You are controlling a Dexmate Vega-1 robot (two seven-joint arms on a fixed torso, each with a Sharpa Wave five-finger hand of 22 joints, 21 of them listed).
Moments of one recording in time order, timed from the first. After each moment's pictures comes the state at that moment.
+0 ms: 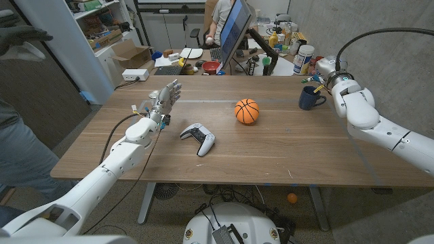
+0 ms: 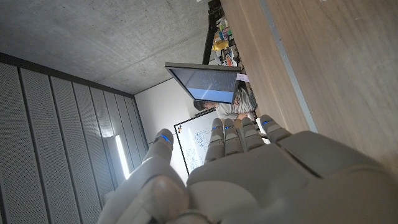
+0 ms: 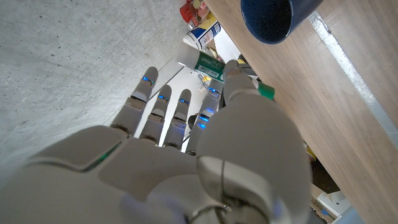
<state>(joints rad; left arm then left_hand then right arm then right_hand) 0.88 0.60 0.34 -1.46 -0.63 -0.15 0.07 0.11 0.08 0.50 -0.11 0.17 0.18 0.11 0.19 0.18 0.08 0.06 0.21 0.20 0.01 0.10 0.19 0.18 -0.07 0.12 0.20 0.18 -0.66 -1.03 -0.64 -1.80 -1.07 -0.61 0.16 1.01 0.03 0.34 -0.15 0.22 0.92 -0.10 0.41 0.22 0.46 -0.01 0.20 0.20 0.36 0.03 0.28 0.24 0.50 0.11 0.20 0.17</state>
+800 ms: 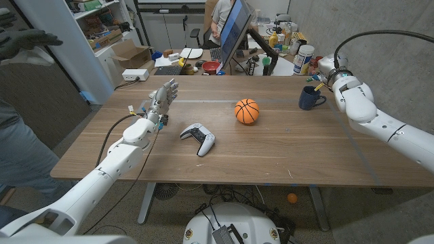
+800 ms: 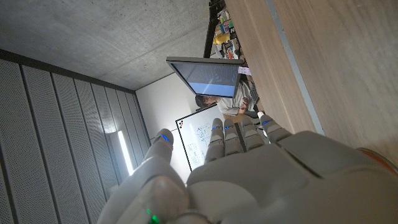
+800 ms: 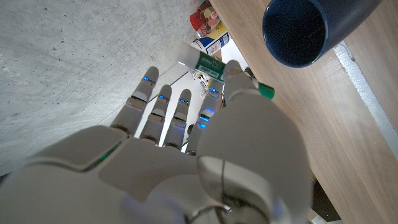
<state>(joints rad) 0.90 0.61 0.33 -1.49 -0.63 -0.15 0.11 0.11 0.08 0.50 -0.11 0.17 0.18 0.11 0.19 0.18 0.08 0.06 0.21 0.20 0.01 0.10 0.19 0.18 -0.07 0.12 0.20 0.18 -0.58 -0.99 -0.67 -1.67 -1.13 -0.56 0.18 1.01 0.03 0.35 -0.15 0.23 0.92 -0.10 0.41 0.22 0.46 -0.02 0.20 0.20 0.37 0.02 0.28 0.24 0.51 0.11 0.20 0.17</state>
